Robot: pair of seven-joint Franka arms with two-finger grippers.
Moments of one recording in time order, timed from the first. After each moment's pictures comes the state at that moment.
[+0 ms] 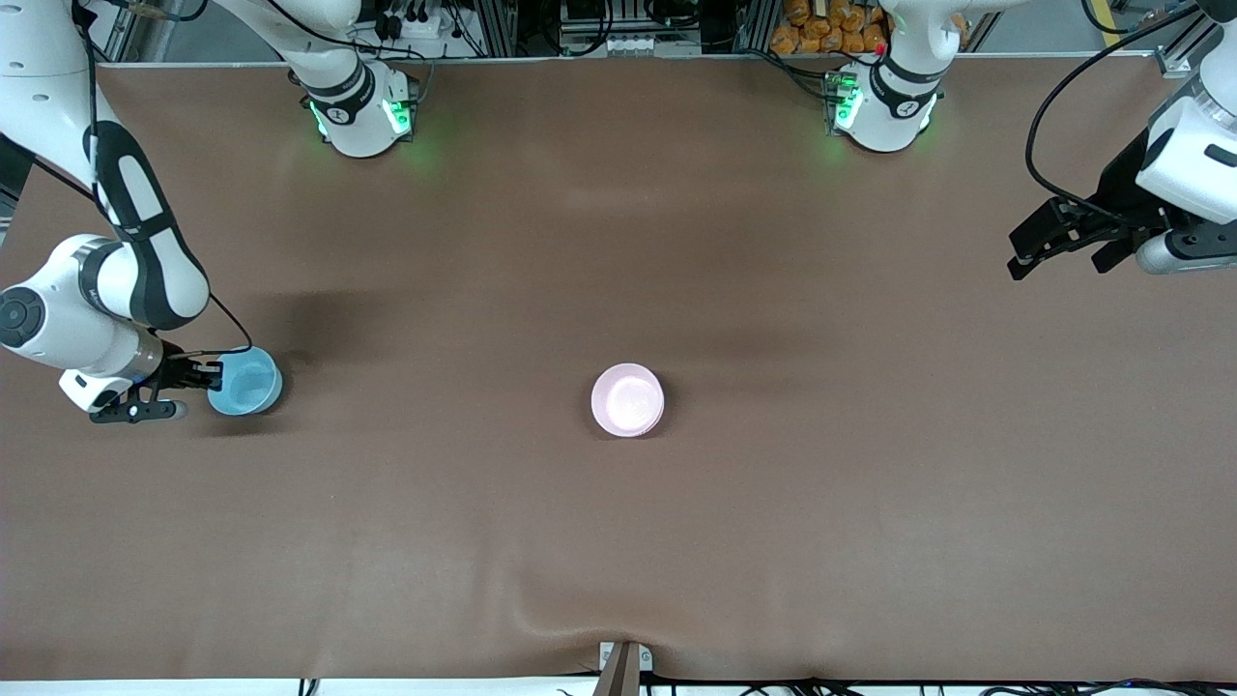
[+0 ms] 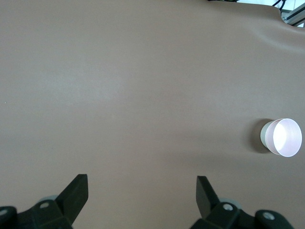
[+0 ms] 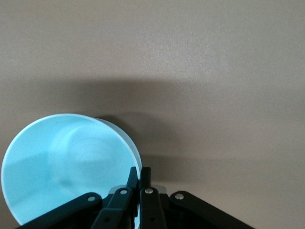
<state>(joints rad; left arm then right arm) 0.05 -0.05 -0.18 -1.64 -0.04 1.72 -0.24 -0.29 0.47 -0.01 -2.03 -0.03 2.46 -0.36</state>
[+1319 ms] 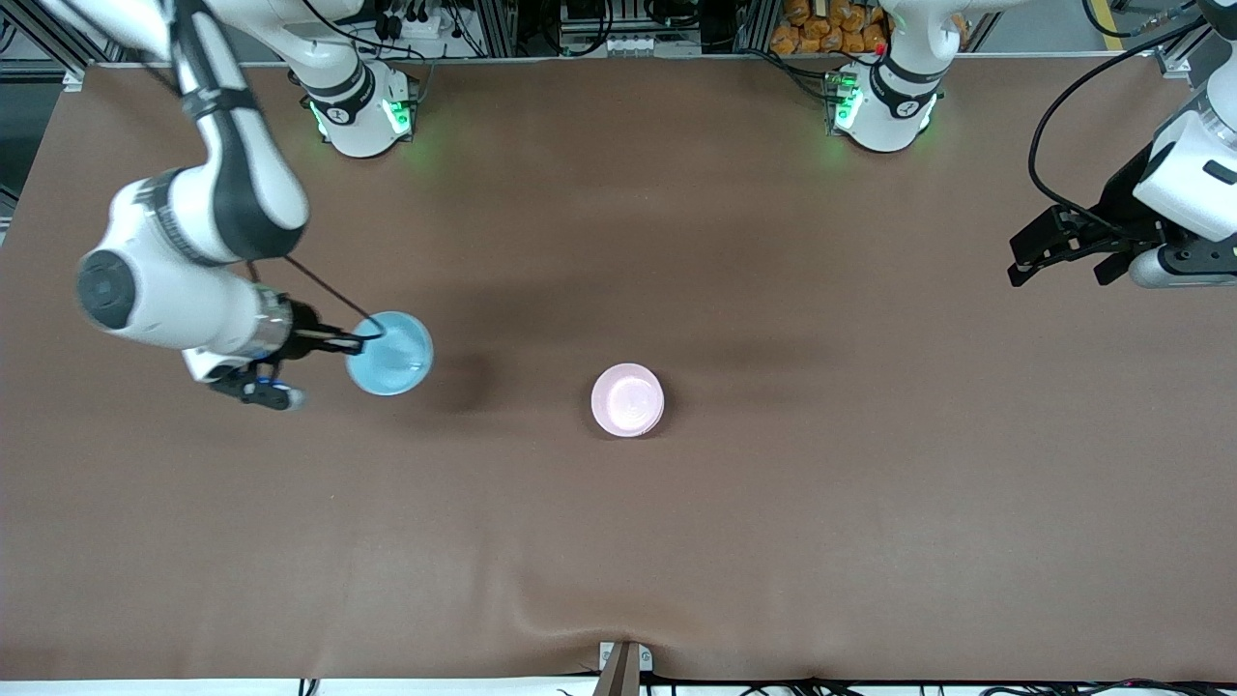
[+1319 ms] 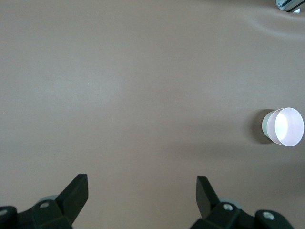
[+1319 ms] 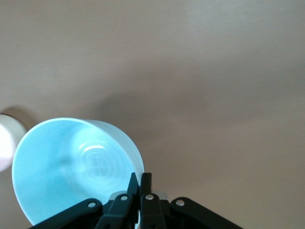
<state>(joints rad) 0.05 0.00 -0.18 -1.58 -0.04 1.68 -0.16 0.13 0.24 0.11 -1.82 0.23 1.94 0.49</state>
